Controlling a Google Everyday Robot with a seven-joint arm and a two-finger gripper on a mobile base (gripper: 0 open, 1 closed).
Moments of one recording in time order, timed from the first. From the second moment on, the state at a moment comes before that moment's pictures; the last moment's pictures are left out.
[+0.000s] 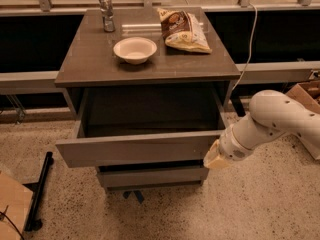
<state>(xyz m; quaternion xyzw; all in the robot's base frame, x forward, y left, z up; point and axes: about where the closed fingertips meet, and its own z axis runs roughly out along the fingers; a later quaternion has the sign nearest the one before) 0.496 -0.172 0.642 -0.60 0.76 0.17 0.17</state>
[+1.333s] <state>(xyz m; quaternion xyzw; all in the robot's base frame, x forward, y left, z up) 0.608 -0.132 0.673 -0.66 0.70 0.11 0.25</state>
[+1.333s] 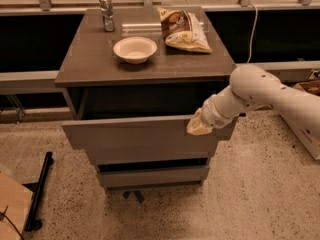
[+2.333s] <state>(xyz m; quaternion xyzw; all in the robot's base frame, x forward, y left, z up) 0.673 -0.136 0.678 -0.65 0.70 0.10 0.27</state>
